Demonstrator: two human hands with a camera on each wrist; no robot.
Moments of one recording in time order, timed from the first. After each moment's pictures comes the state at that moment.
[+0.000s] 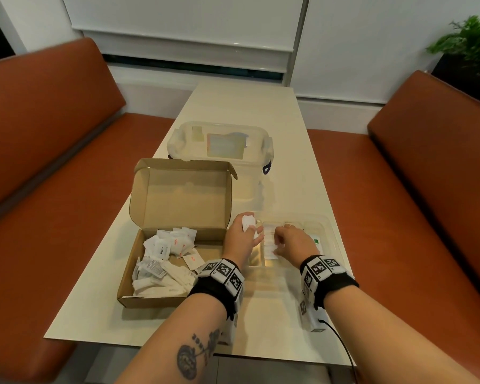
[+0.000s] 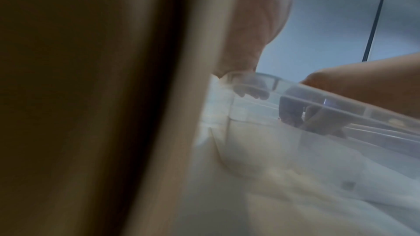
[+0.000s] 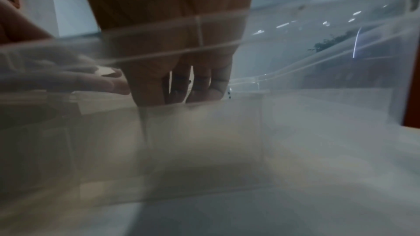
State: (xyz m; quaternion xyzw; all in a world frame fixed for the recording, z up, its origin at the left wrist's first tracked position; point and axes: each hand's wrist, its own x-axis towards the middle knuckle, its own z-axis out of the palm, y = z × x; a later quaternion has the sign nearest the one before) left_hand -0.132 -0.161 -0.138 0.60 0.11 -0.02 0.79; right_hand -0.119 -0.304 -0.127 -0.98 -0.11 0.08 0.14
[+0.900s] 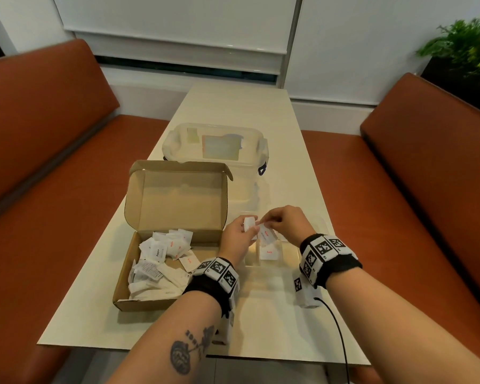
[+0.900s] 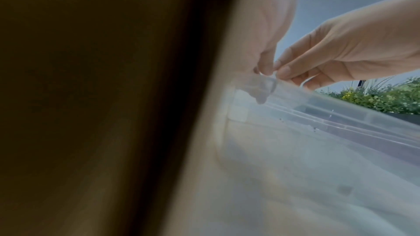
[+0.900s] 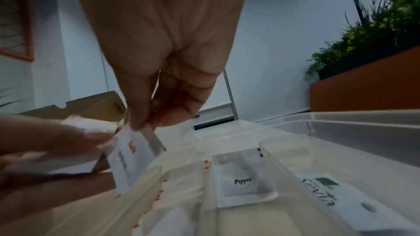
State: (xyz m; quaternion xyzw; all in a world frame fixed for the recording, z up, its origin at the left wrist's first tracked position) left_hand -0.130 -0.157 -0.135 0.65 0.08 -0.04 0.75; right_hand -0.102 -0.295 -0.083 -0.93 -0.11 0.07 0.35
